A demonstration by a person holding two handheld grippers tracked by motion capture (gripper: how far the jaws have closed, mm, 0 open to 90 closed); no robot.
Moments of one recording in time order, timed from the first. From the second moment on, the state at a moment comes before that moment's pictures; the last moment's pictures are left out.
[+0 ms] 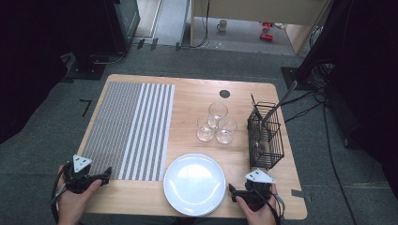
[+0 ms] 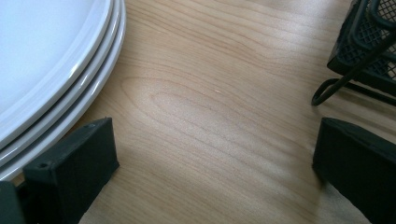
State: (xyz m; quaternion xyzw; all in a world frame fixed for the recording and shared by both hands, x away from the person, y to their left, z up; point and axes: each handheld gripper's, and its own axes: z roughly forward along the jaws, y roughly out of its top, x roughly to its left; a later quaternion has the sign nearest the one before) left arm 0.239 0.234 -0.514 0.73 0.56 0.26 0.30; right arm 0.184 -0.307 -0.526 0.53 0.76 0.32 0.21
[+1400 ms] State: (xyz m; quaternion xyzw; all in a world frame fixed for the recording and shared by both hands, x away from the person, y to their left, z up) left arm 0.211 0.136 -0.489 0.77 0.45 0.17 0.42; right arm 0.153 -0.270 -0.503 0.51 0.72 0.41 0.22
